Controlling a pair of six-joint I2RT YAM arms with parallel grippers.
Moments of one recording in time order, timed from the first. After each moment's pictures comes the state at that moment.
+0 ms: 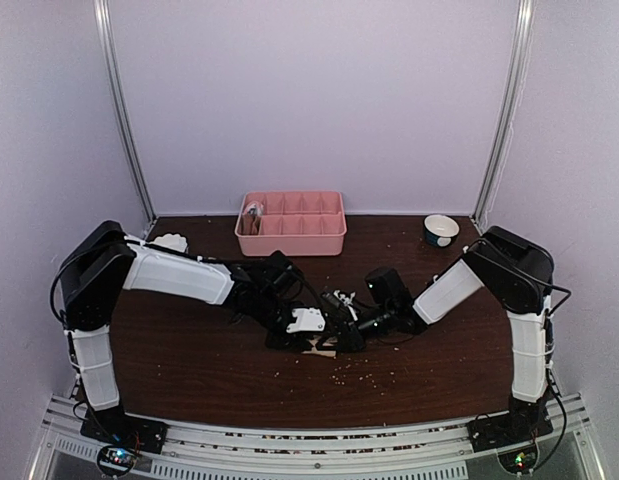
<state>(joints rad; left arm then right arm) -0.91 1.94 1.20 -0.32 0.35 0.86 0.70 2.10 0.90 0.48 -0.92 0.19</state>
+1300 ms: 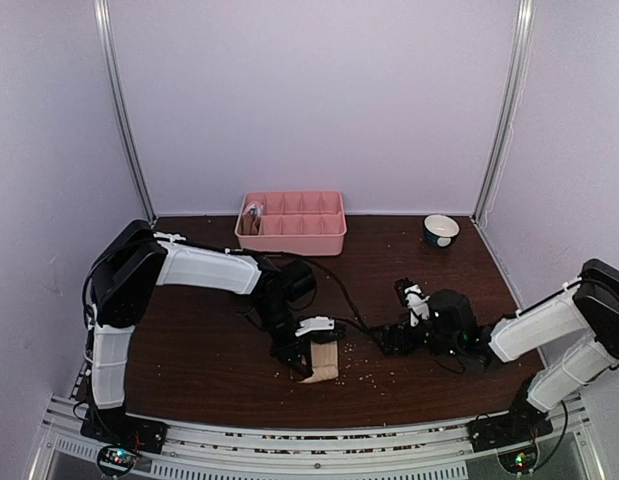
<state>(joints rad) -0.92 2.12 1.45 -0.80 0.65 0.56 0.74 1.47 0.35 0.60 0.04 0.34</state>
